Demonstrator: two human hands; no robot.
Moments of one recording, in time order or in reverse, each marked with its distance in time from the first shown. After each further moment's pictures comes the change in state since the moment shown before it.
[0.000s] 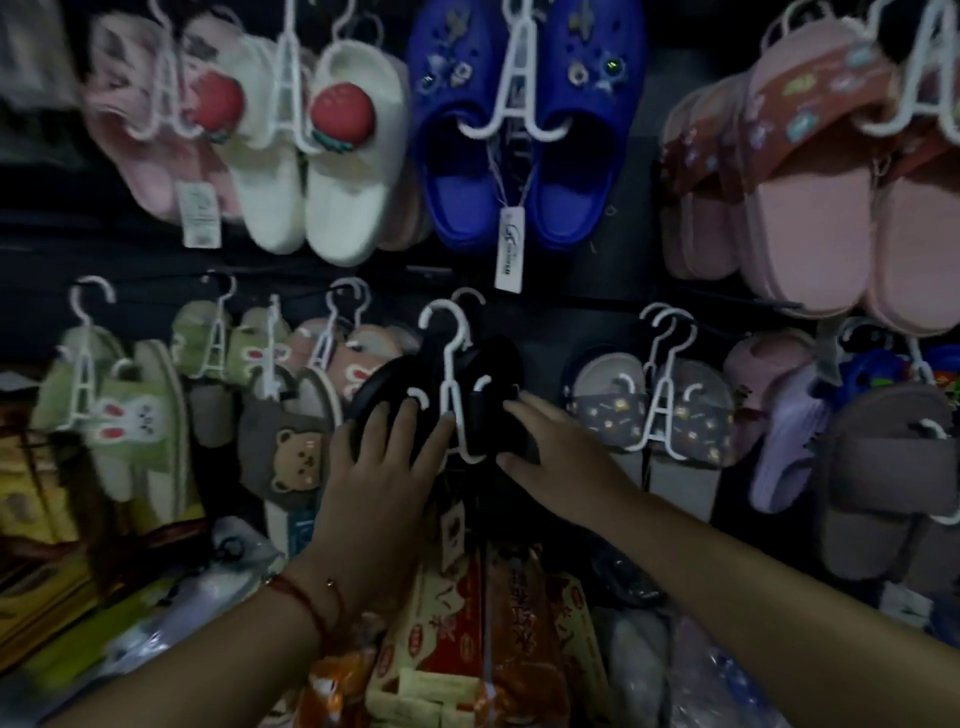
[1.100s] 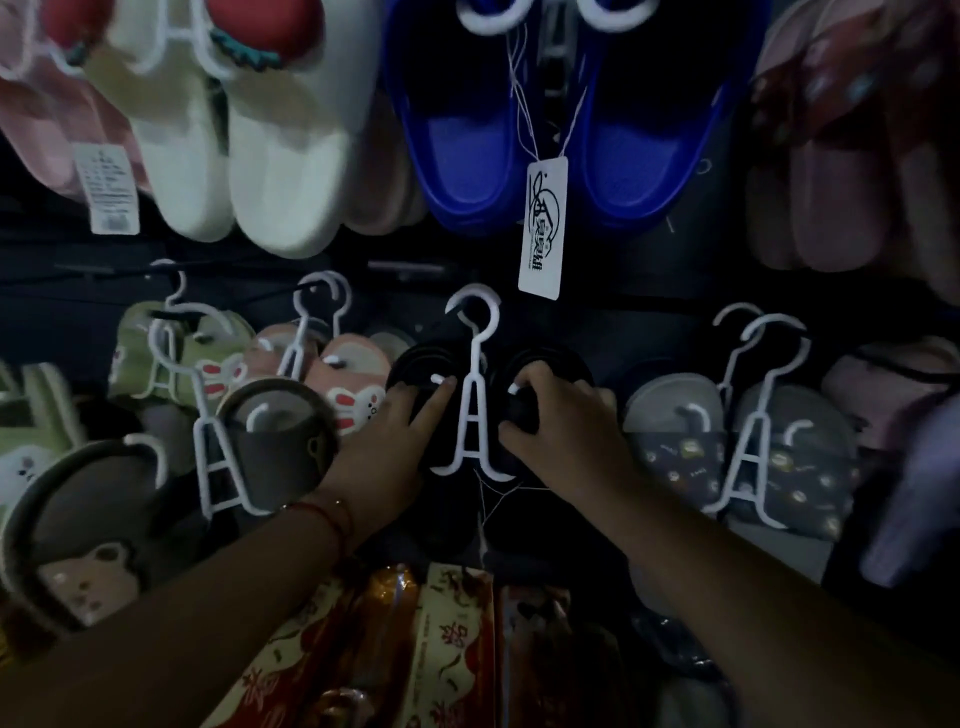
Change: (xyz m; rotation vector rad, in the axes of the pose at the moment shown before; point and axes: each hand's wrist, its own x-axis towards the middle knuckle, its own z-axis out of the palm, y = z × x) left_hand 0.131 -0.047 0.127 -0.368 -0.253 0.008; right_hand 0.125 0.039 0.030 -0.120 0.271 0.038
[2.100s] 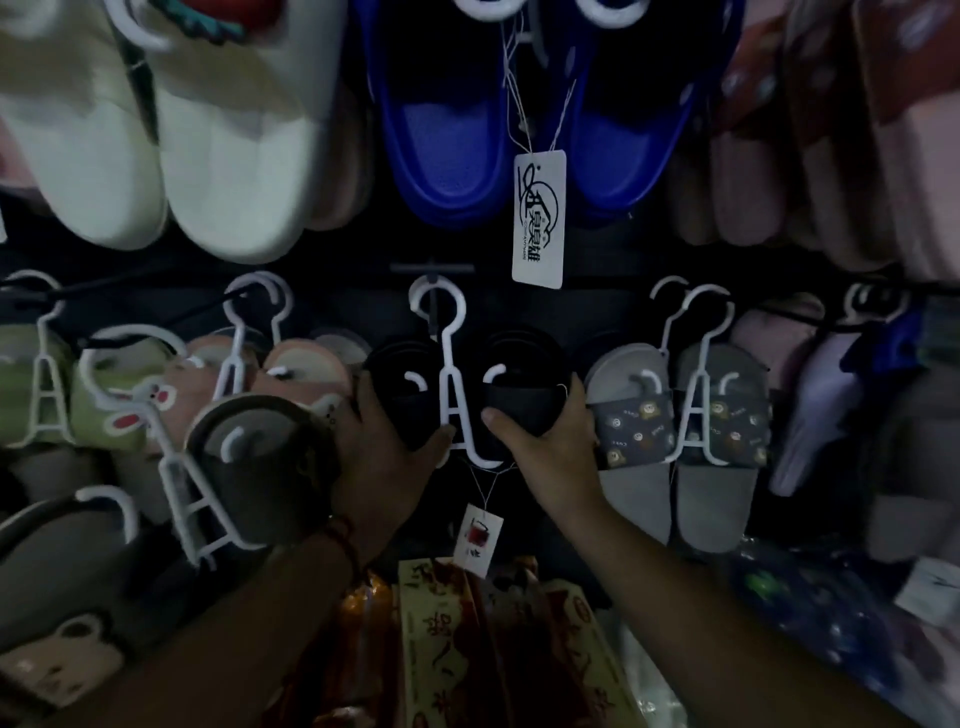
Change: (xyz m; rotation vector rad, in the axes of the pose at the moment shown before) left_hand 0.007 0.014 0.019 -0.748 0.221 -0.357; right_hand -0.033 -0.013 0.038 0.740 0.260 0.596
